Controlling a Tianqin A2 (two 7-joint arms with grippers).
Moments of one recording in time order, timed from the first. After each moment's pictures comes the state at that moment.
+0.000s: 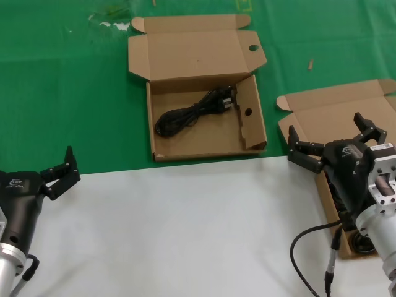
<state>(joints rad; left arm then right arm) 0.00 -0.30 1.60 -1.60 -1.80 0.00 0.00 0.04 0.30 -1.62 1.58 1.78 -0.03 -0.01</state>
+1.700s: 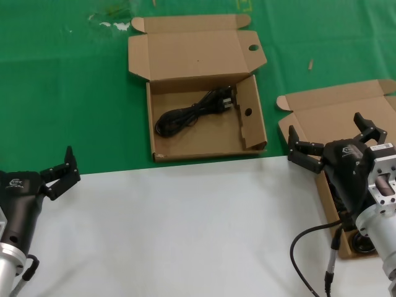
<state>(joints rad) 0.00 -0.30 1.60 -1.60 -1.80 0.00 0.00 0.04 0.30 -1.62 1.58 1.78 -0.03 -0.01</state>
